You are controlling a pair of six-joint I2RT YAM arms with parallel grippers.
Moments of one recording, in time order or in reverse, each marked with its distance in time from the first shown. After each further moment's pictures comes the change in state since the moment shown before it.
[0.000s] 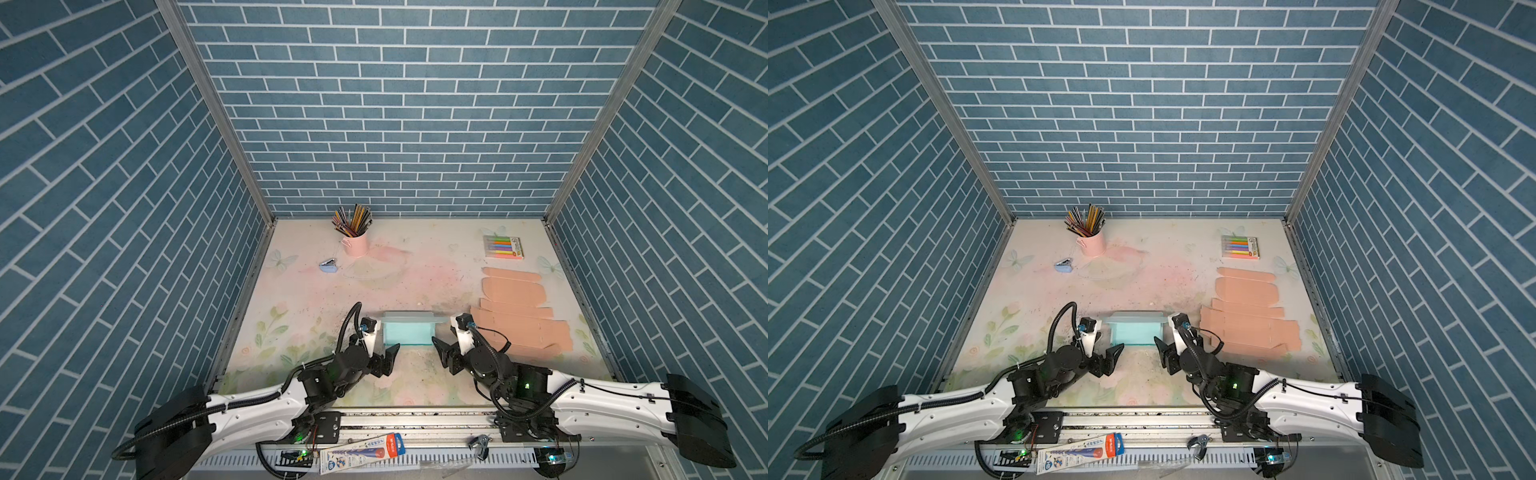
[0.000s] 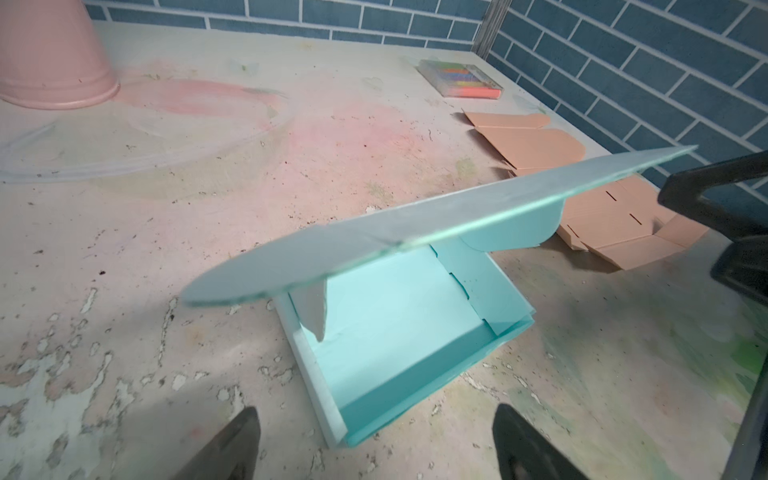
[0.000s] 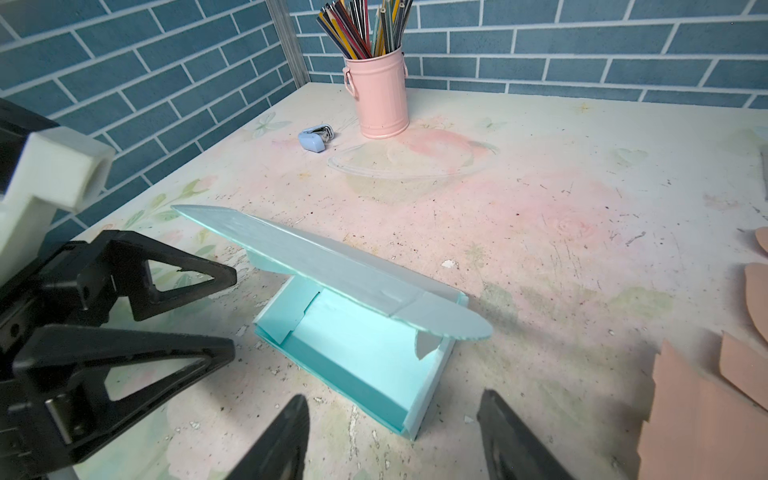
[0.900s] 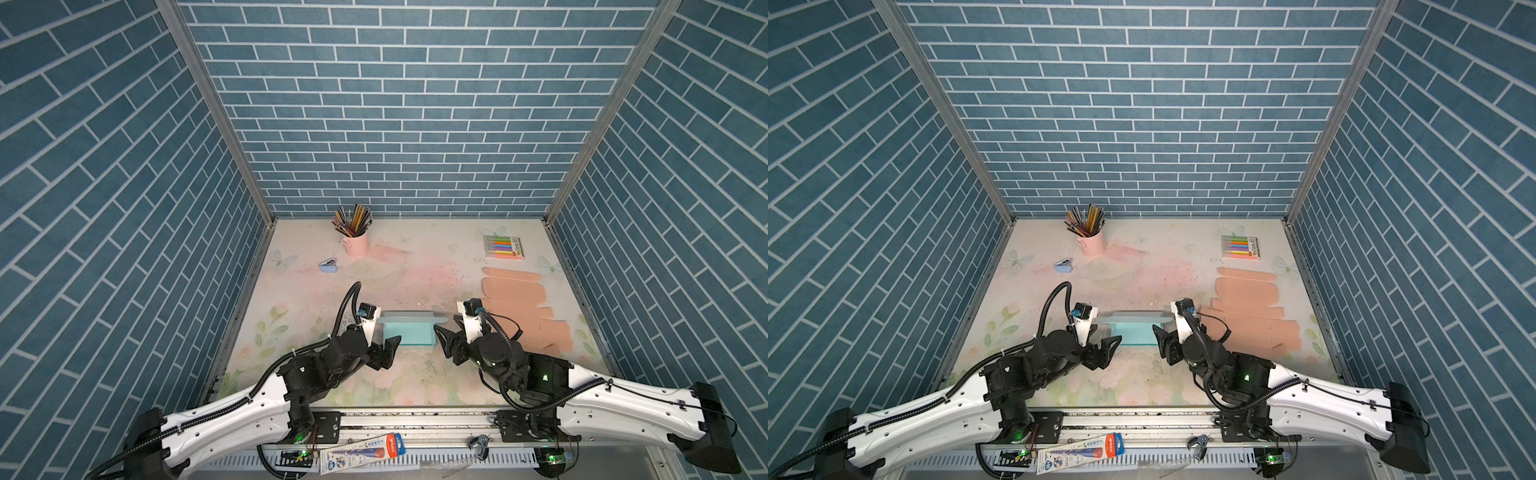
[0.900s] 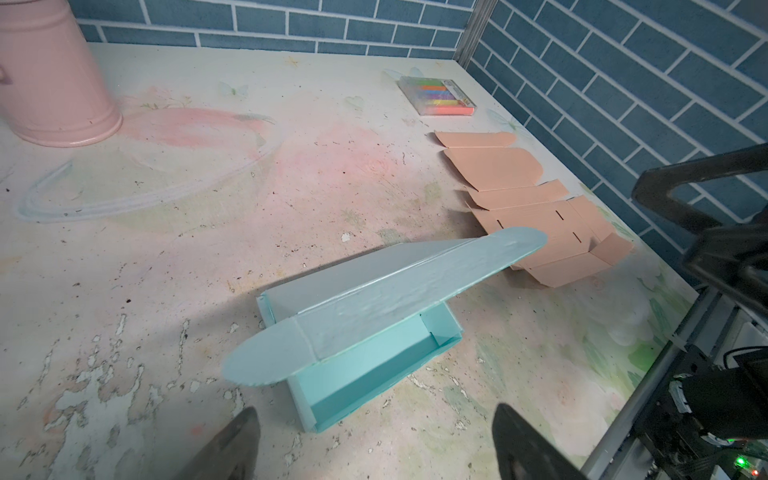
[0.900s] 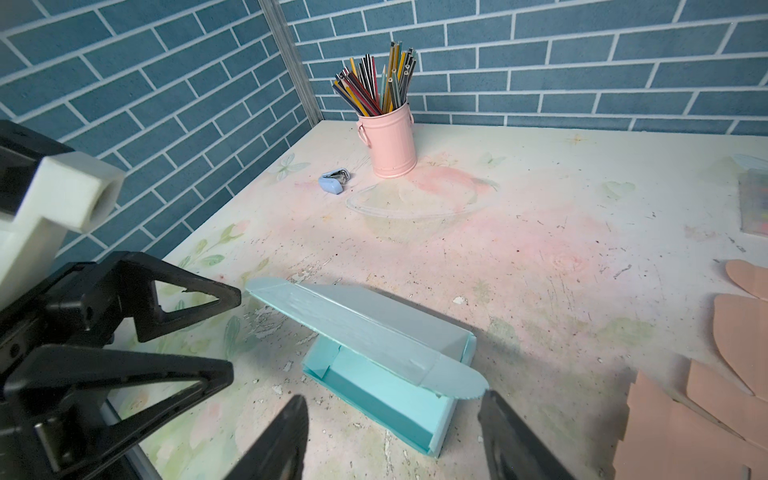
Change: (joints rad) left arm 0.000 -0.147 0.295 -0.488 0.046 -0.037; right arm -0.014 -0.065 0.237 -0.278 -0.017 0.048
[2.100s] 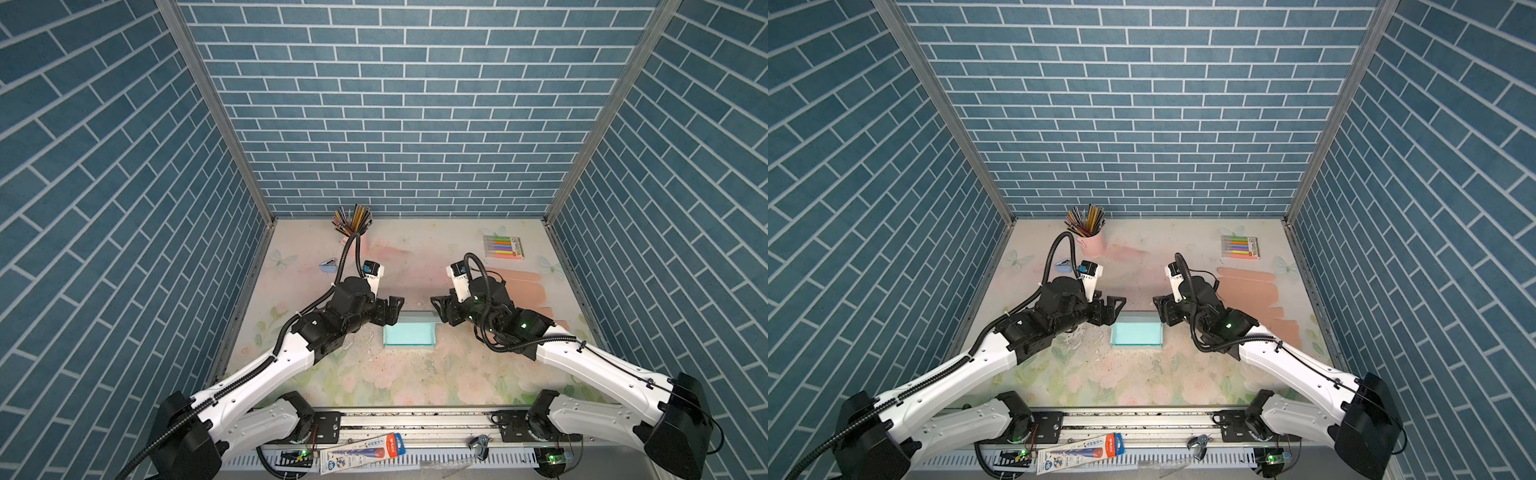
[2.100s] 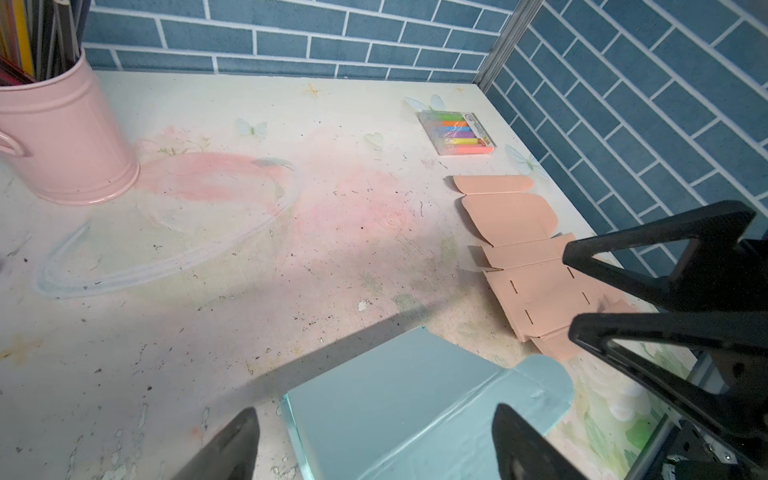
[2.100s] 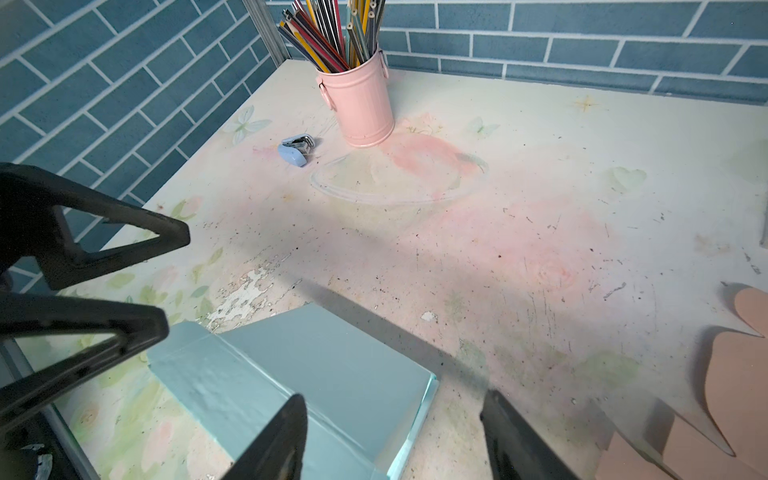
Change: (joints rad) left arm 0.353 0.332 0.310 -0.001 0.303 0.103; right arm -0.420 0.312 0.249 -0.082 -0.436 -0.169
